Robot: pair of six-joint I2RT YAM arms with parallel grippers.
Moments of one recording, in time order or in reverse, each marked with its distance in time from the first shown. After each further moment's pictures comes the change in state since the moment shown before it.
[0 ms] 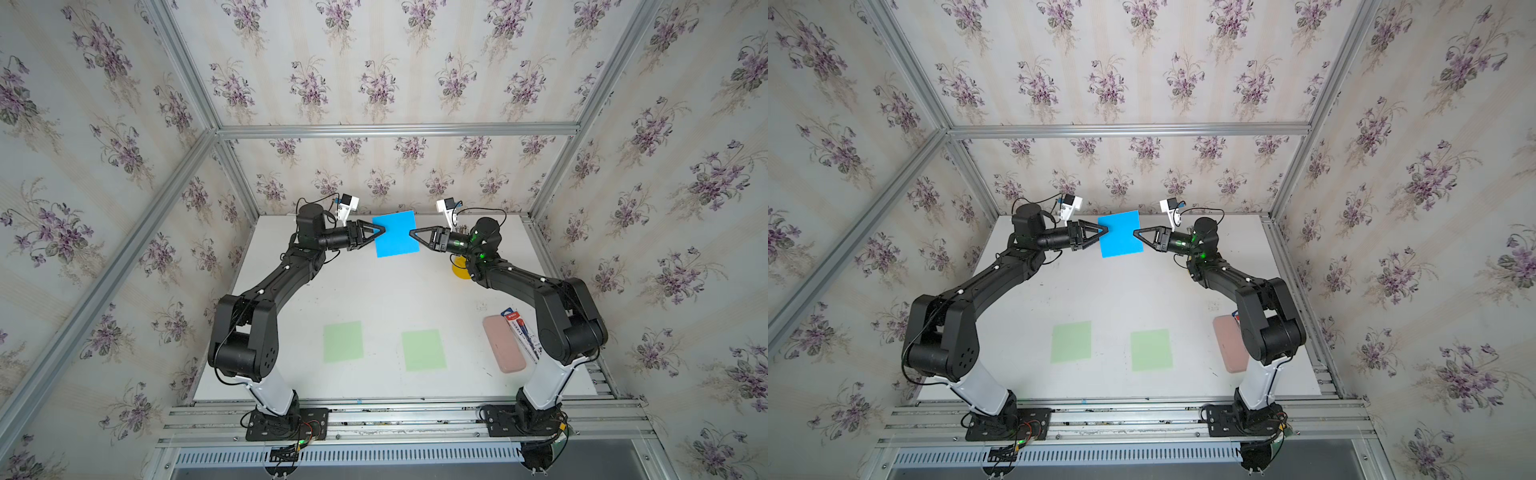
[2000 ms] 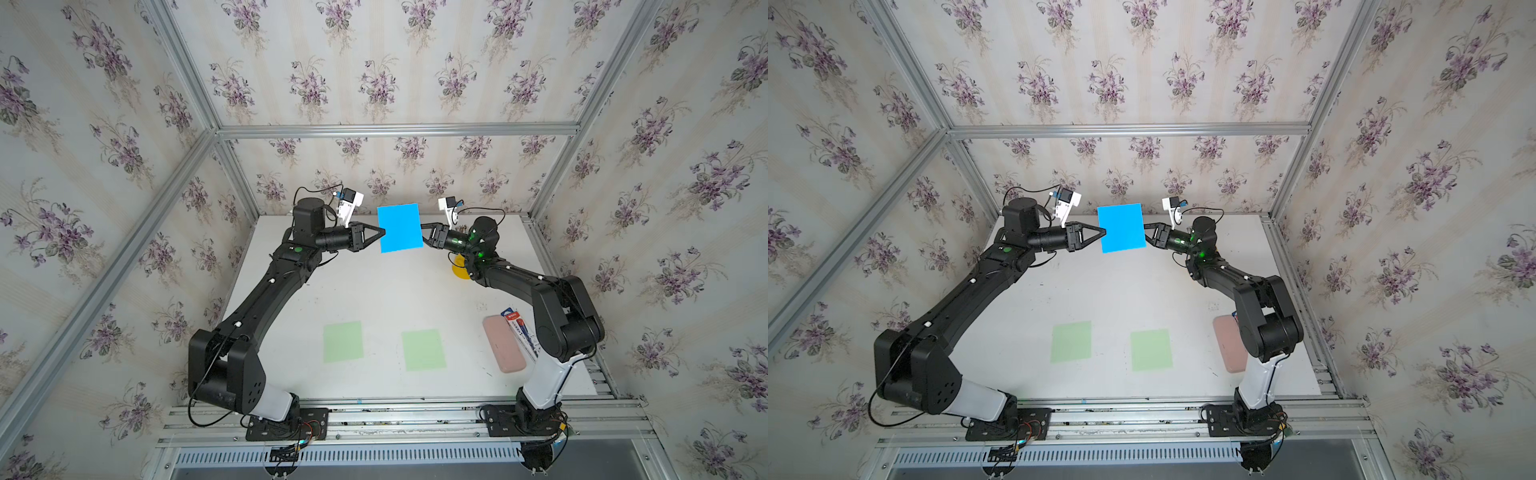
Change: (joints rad) left arm -0.058 -0.187 0.077 -0.412 -0.183 0.423; right arm 0.006 0.010 0.003 0.019 0.069 0.010
